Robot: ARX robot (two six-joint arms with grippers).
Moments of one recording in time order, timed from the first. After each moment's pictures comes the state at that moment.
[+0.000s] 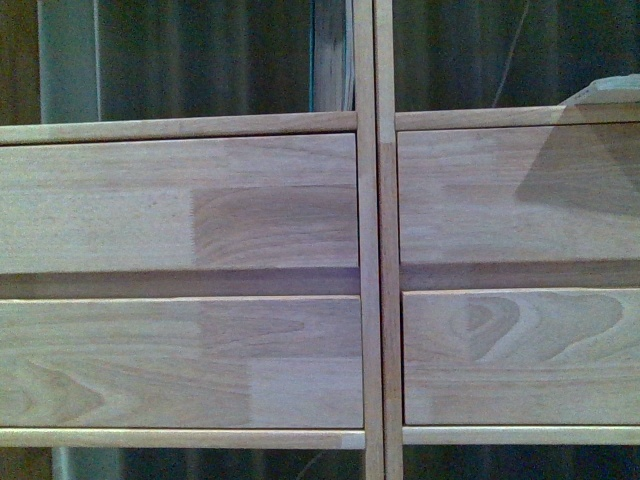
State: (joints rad) left arm 0.00 0.00 0.01 0.00 0.00 0.00; right arm 0.00 0.00 0.01 0.00 0.00 0.00
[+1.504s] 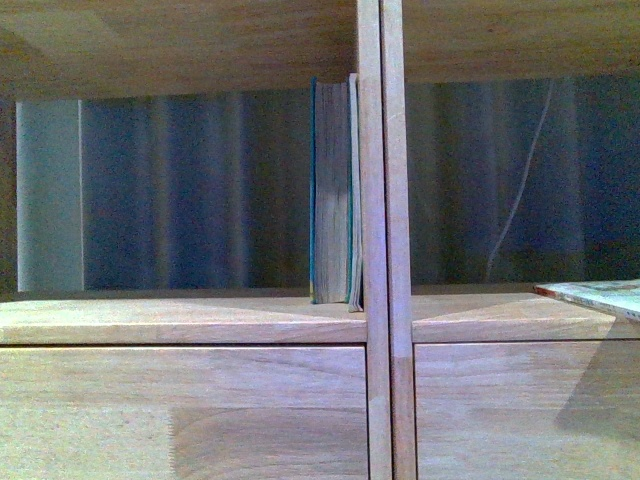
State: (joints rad) left arm 0.00 0.00 0.01 0.00 0.00 0.00; right arm -0.13 0.81 0.47 0.37 -0.42 0.79
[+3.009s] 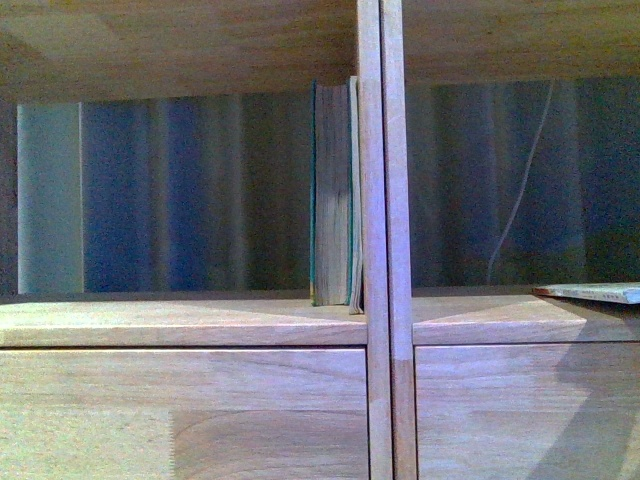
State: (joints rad) left arm 0.00 0.00 0.01 0.00 0.00 0.00; right arm -0.22 1.33 0.78 0.60 -0.31 1.26
